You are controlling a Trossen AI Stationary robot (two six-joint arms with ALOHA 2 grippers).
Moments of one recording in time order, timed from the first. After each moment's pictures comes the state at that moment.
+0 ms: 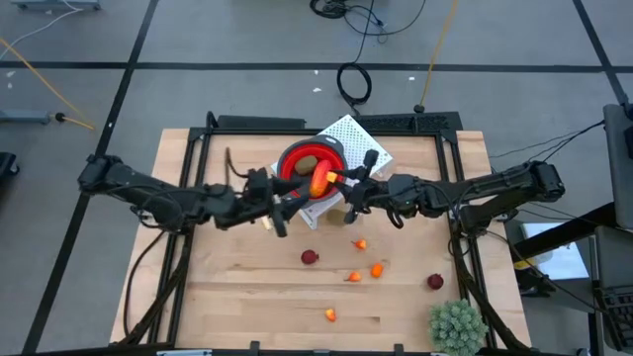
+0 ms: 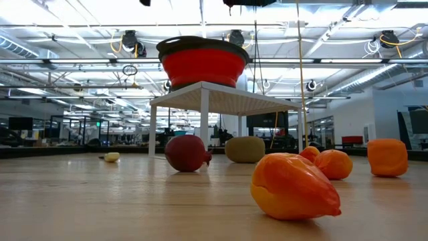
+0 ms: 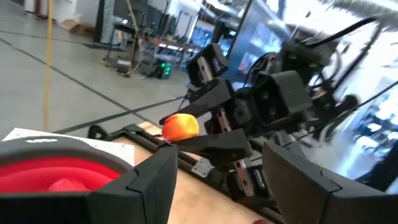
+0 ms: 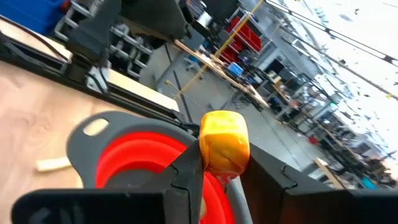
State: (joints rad) left arm -0.26 1.26 0.96 0.36 -0.59 -0.34; right arm 0.12 1.34 1.01 0.26 0.55 -0.61
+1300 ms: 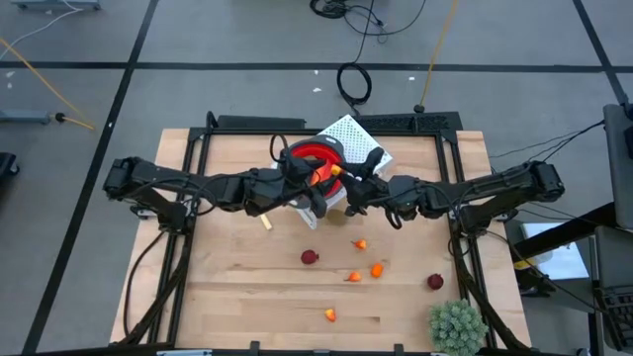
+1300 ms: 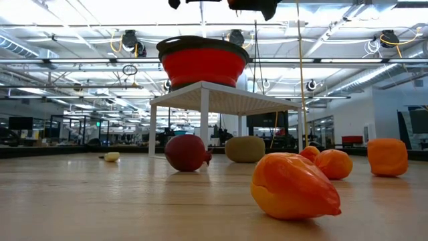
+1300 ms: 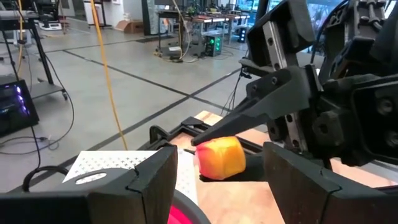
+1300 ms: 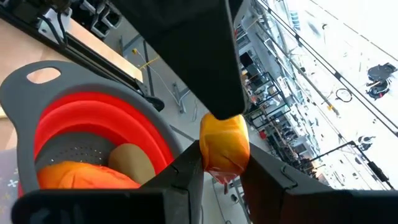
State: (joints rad) left arm -0.12 1.52 1.31 0.07 -0.63 -0.20; right arm 0.13 1.35 1.01 0.27 0.71 -0.86
